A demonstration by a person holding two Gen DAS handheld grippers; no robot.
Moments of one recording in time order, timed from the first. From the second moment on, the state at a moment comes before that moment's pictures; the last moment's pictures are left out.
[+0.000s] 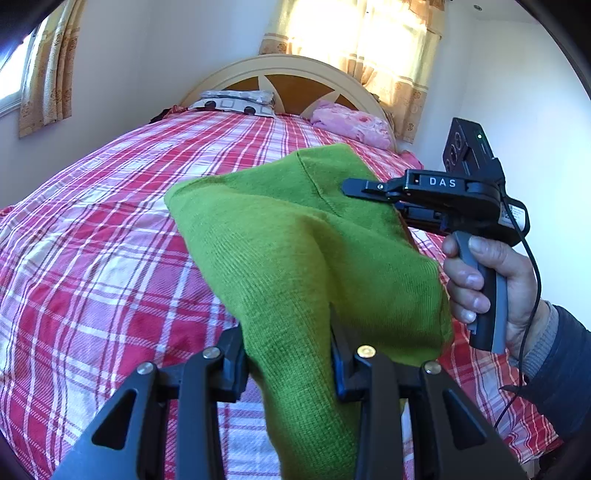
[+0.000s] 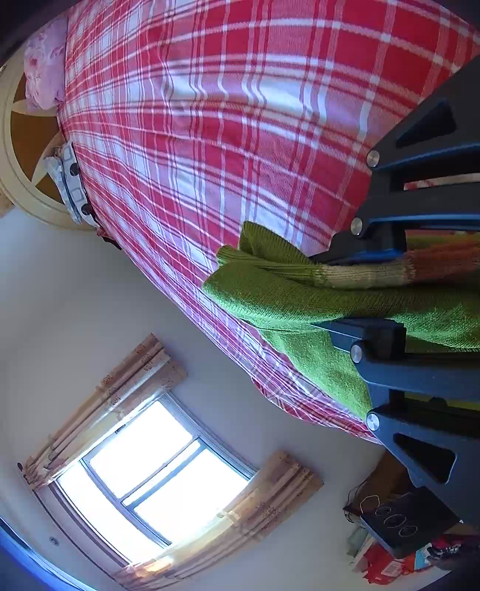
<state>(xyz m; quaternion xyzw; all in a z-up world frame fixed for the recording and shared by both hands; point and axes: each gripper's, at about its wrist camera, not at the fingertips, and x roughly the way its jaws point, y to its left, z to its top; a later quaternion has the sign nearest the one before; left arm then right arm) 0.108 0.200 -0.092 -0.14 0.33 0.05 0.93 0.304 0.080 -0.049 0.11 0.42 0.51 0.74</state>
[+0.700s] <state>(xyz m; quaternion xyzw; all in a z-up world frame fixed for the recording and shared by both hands) 0.090 0.231 -0.115 -0.17 0.33 0.06 0.93 0.295 0.124 -0.064 0.09 0.44 0.52 0.73</state>
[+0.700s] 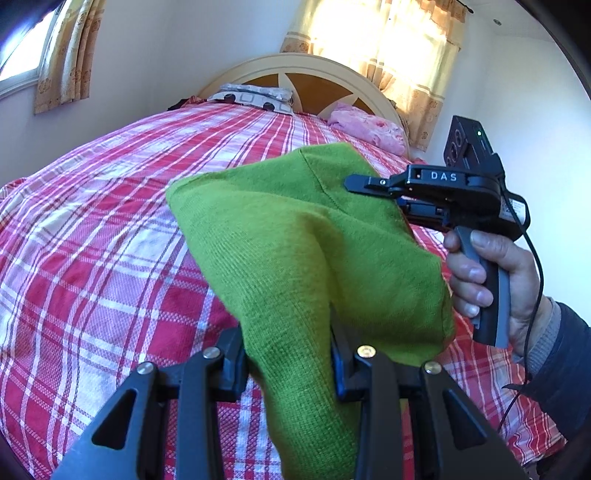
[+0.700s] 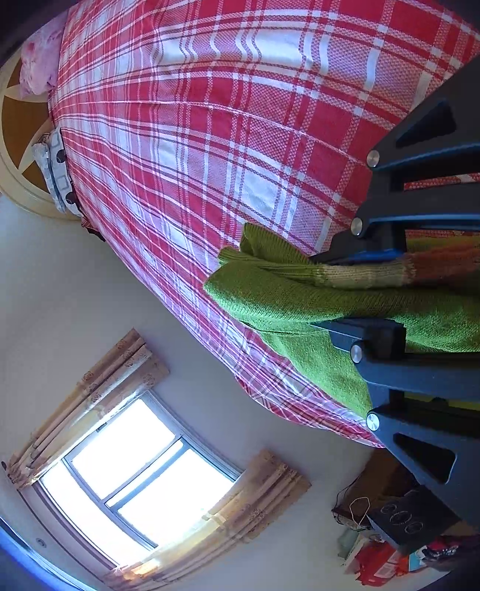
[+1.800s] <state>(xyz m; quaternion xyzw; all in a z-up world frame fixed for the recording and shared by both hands) 0.058 0.239 -0.096 -0.14 0.30 0.10 0.94 0.289 0.112 -0.058 0.05 0.42 0.49 0.76</state>
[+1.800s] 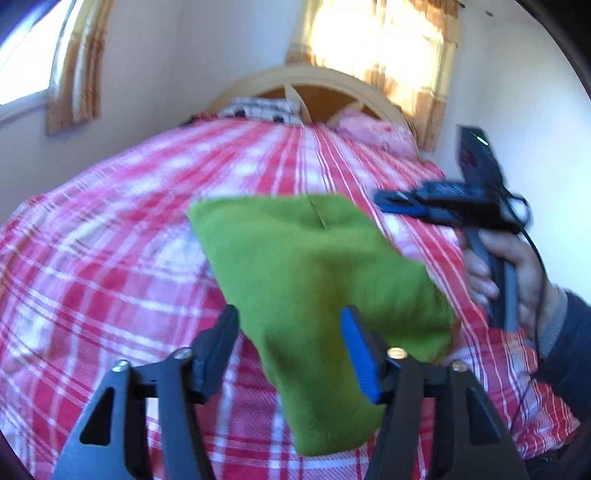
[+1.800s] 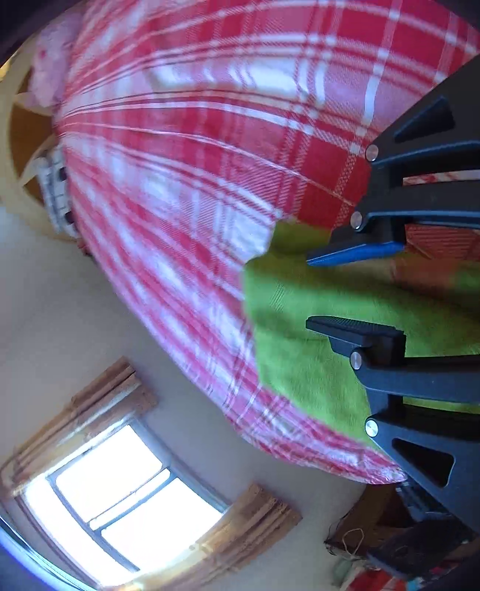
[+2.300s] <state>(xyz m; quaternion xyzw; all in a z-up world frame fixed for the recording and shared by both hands) 0.108 0.253 -0.147 -0.12 0.35 0.16 0.92 0.219 0.113 -0.088 -0.05 0.46 0.53 0.71</state>
